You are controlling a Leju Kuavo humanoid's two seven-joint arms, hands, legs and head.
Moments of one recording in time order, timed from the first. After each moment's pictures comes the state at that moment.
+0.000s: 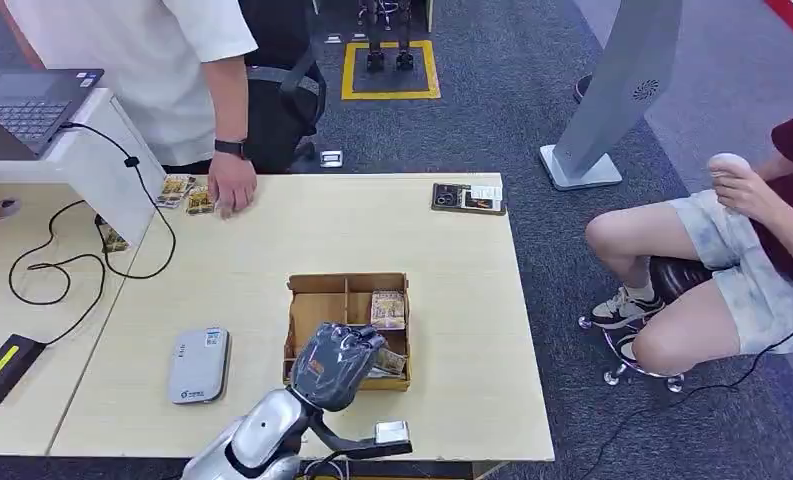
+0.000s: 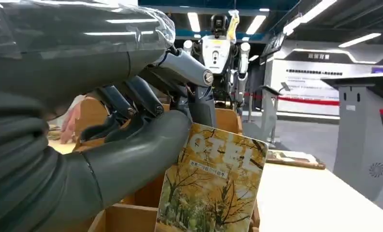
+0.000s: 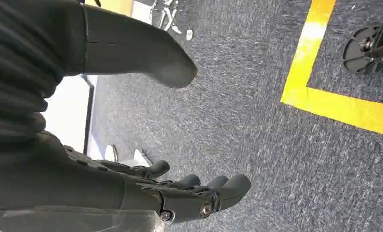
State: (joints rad) left arm -0.29 0.01 -0.84 -1.20 -1.13 0.46 0.07; right arm -0.09 -0.01 1.56 -0.08 -1.14 -0.44 0.05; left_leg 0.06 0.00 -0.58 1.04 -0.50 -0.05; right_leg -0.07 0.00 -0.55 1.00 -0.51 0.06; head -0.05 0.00
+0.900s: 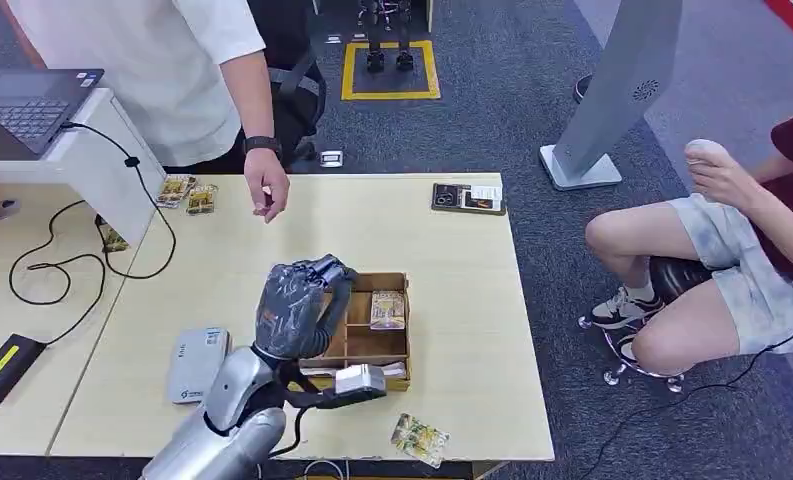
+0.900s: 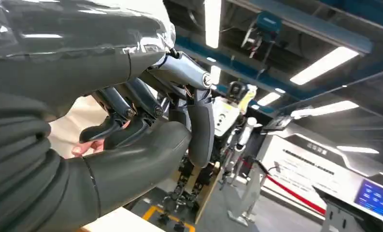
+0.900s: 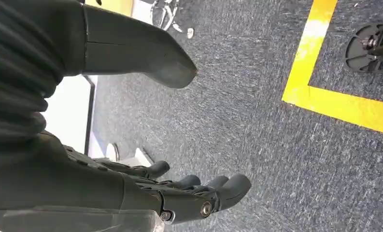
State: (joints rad) left arm -0.38 0.02 -0.74 -1.37 -0.89 0.59 -0.02; right arm -0.08 -0.01 1.56 -0.08 -1.13 -0.45 0.06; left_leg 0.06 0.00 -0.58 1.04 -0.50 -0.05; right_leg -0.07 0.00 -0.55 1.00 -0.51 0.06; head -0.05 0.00
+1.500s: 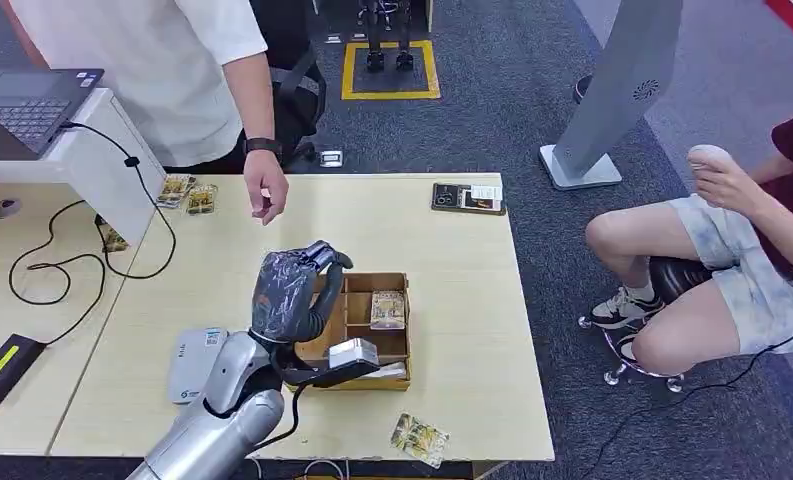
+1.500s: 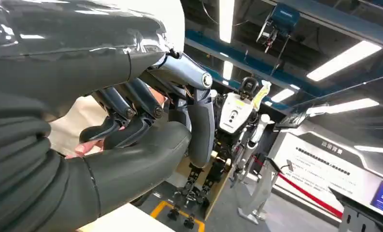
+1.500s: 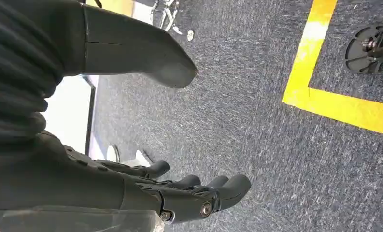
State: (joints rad) left arm -0.40 0.01 -0.71 -1.30 -0.87 0.60 -0.04; right arm -0.08 -0.01 1.56 -0.09 -1.14 -0.45 0.06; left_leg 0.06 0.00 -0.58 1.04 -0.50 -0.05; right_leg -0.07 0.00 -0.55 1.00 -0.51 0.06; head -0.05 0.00
